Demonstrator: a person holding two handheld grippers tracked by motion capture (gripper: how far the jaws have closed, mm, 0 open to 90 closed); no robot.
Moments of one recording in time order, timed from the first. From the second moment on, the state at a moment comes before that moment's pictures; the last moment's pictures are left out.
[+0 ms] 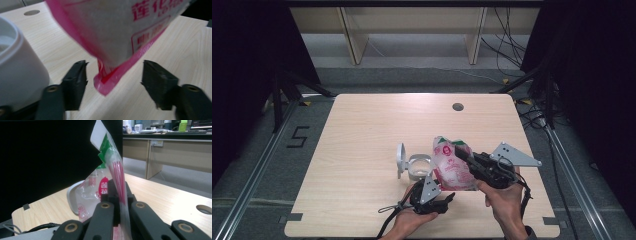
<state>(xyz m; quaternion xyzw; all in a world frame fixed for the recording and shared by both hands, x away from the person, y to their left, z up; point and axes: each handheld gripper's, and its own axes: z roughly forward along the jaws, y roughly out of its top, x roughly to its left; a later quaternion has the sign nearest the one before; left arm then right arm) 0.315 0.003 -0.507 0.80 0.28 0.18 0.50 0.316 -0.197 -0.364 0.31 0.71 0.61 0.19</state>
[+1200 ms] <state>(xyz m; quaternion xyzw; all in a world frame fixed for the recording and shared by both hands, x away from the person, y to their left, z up) 0.304 -0.029 -0.510 0.72 0.34 0.22 0.56 0.347 -0.170 -0.350 0.30 0.72 0.60 0.22</state>
